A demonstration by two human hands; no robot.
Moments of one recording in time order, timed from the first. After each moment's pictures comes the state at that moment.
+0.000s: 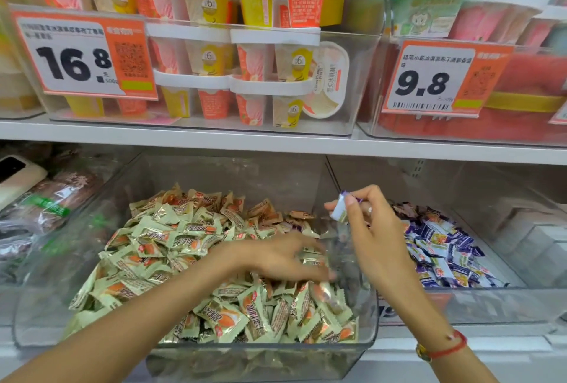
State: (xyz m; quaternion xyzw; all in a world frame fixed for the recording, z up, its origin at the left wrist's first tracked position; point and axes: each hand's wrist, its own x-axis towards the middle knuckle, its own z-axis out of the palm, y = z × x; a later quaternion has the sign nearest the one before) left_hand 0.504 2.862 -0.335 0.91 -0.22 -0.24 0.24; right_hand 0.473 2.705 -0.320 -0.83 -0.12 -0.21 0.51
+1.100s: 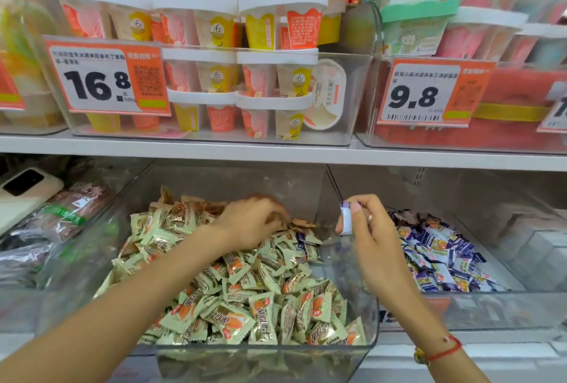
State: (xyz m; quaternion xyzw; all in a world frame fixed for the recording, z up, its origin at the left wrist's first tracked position) left_hand 0.528 2.910 -0.317 0.97 -0.20 0.05 0.09; right_hand 0.468 2.704 -0.320 -0.81 -0.12 -0.19 0.55
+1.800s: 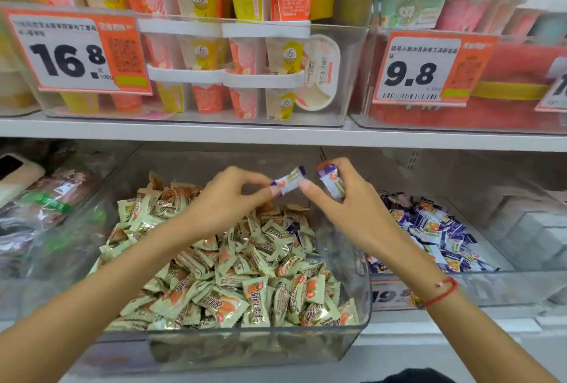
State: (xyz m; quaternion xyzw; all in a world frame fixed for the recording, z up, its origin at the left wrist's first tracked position) left_hand 0.488 2.914 -0.285 0.90 -0.17 0.08 0.39; right_hand 0.476 2.712 -0.283 -0.88 -0.18 -0.11 0.42
